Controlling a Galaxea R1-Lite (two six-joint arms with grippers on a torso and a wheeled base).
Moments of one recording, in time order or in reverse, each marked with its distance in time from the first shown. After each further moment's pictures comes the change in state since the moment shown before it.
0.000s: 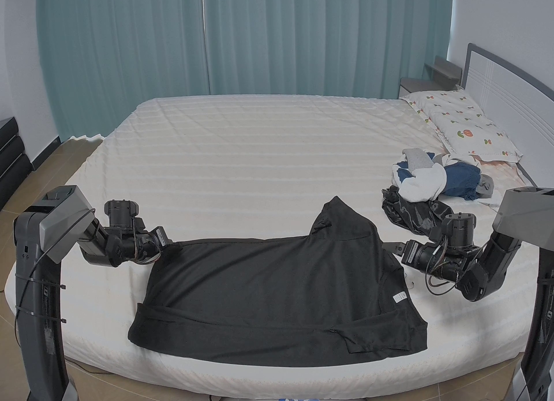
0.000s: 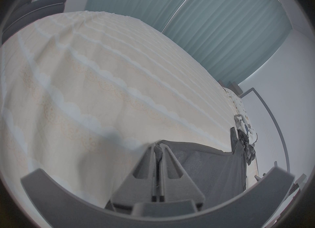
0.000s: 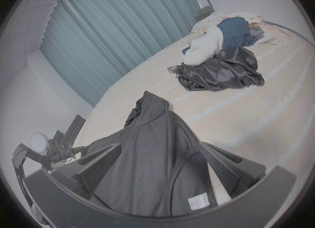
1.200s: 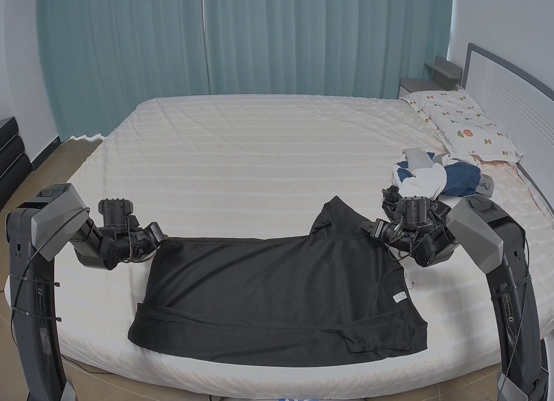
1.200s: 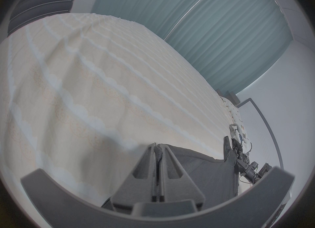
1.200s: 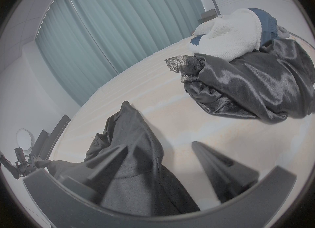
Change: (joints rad) left arm 0.007 -0.054 0.096 -0.108 0.008 -0.085; right arm 0.010 0.436 -0.872 0.419 -0.094 -0.056
